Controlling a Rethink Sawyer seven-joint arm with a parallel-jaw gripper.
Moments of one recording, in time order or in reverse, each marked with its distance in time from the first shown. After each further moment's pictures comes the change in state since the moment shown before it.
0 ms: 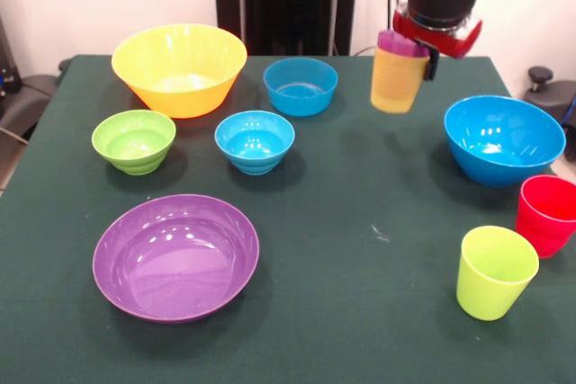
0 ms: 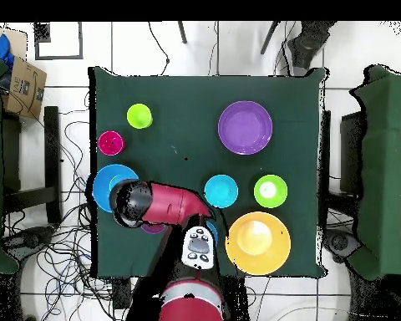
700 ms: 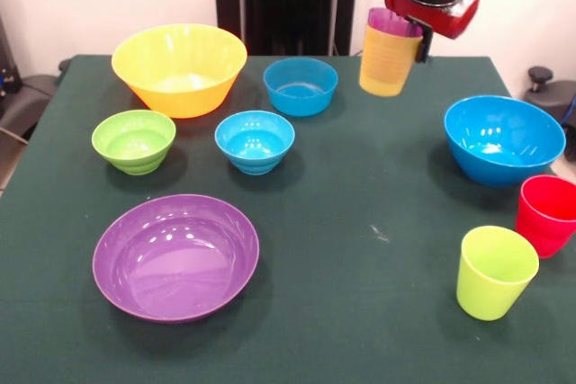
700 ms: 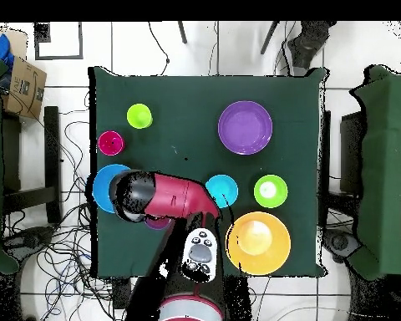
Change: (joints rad) arm 0.015 -0.032 -0.052 -0.062 -0.007 0.083 0.000
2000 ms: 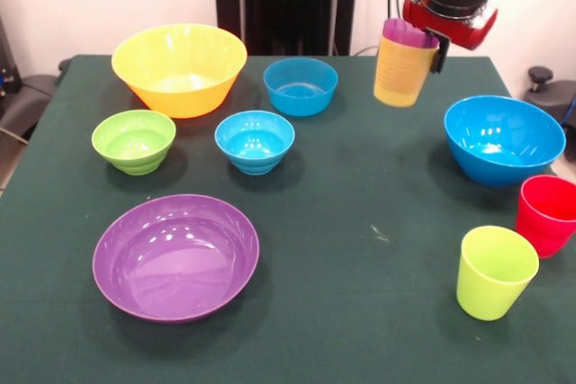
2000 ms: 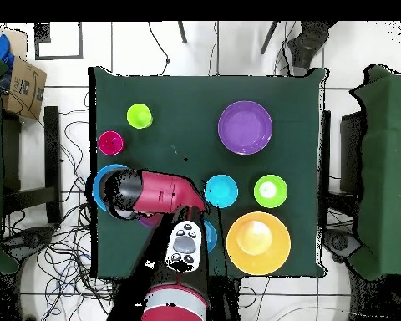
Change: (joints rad) arm 0.044 0.040 -0.002 -0.044 0.000 0.000 0.000
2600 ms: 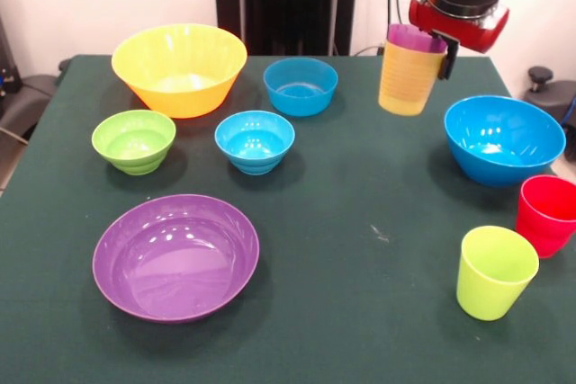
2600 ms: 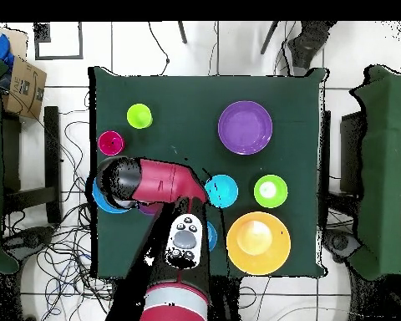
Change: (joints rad) arm -0.003 -0.002 -0.003 -0.071 0.000 0.022 0.000
